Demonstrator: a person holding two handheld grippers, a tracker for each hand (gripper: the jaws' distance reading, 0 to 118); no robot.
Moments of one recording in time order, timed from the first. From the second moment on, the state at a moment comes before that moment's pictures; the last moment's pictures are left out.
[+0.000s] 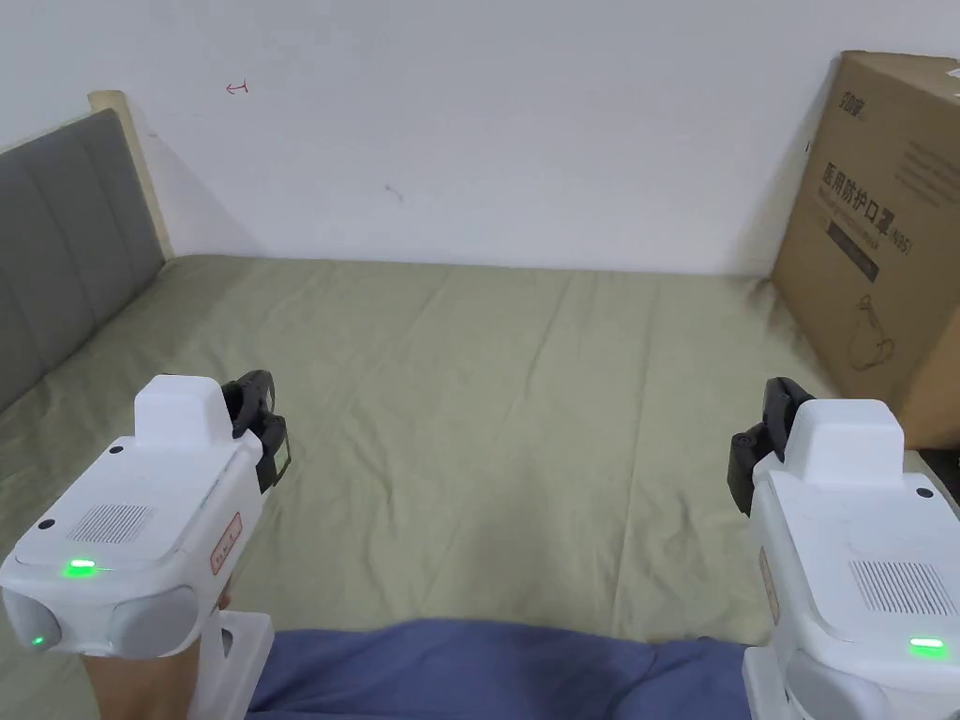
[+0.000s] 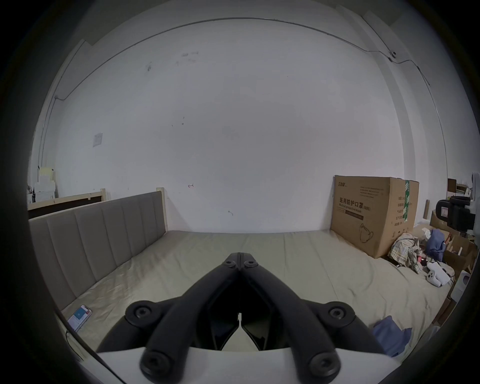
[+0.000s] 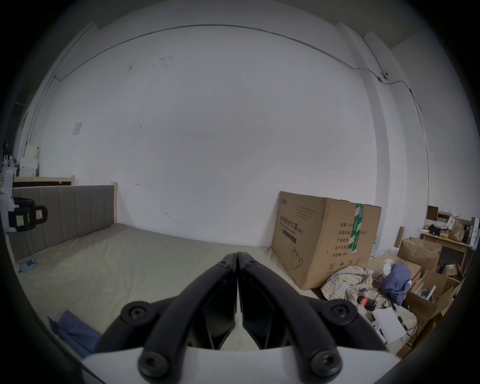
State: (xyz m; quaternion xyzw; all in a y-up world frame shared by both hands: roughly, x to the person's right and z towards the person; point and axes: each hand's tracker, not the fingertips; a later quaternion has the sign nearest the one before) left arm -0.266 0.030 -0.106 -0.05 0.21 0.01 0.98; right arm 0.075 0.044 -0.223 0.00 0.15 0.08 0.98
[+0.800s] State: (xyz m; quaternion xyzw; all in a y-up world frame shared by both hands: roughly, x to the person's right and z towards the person) left arm -0.463 -0.153 -0.050 -0.34 0.07 0.39 0.85; right arm 0.051 0.007 -0.245 -0.08 0.18 0.10 0.98
